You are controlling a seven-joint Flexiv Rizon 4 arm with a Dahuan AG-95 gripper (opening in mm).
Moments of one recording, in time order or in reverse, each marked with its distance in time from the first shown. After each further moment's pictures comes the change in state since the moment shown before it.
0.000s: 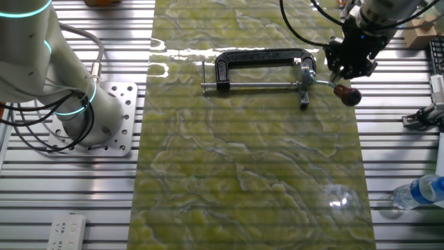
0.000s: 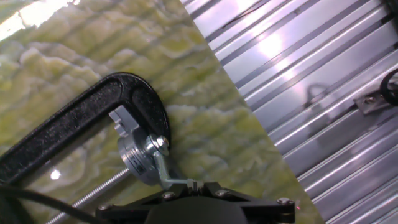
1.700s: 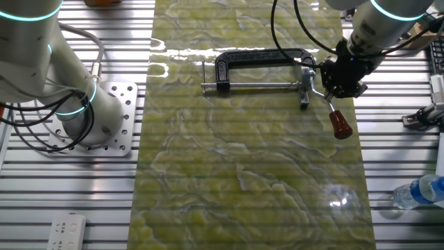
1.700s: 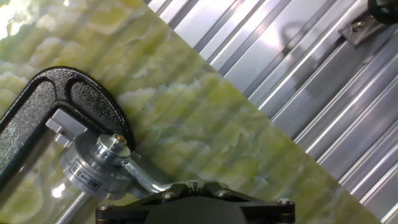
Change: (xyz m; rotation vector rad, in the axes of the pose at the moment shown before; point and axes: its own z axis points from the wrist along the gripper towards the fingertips) arm 0.010 -0.009 0.047 -0.002 0.010 0.188
